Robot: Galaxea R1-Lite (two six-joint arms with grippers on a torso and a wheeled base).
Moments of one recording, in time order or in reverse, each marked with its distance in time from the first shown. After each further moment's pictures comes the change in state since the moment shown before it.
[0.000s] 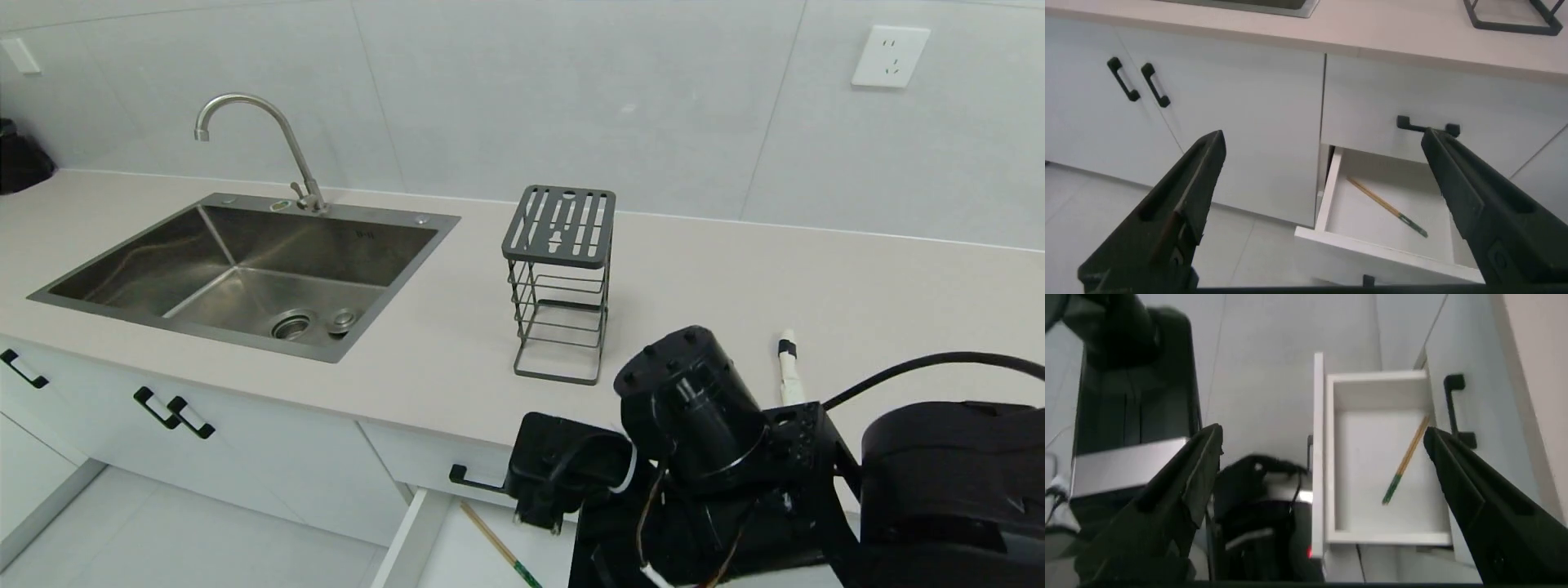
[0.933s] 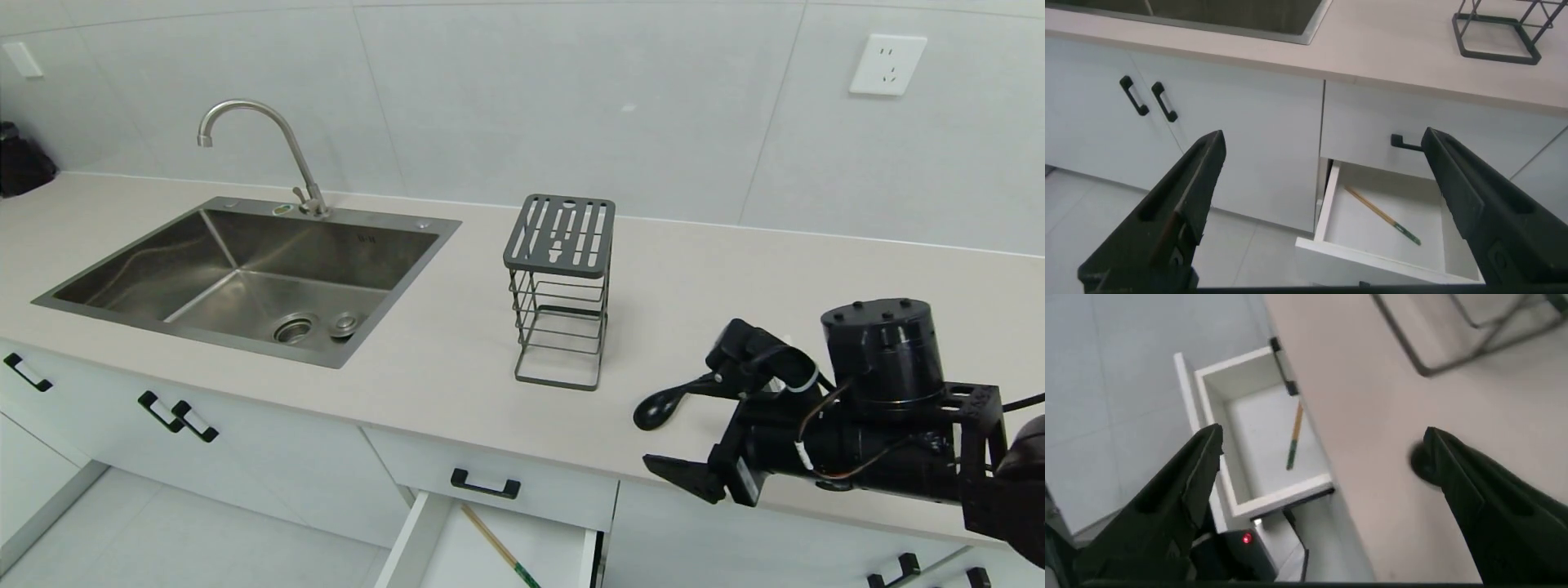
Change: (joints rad) left arm 0.000 0.000 0.000 0.002 0.000 0.000; right arm -0.417 -0.142 0.390 -0.441 -0.041 -0.029
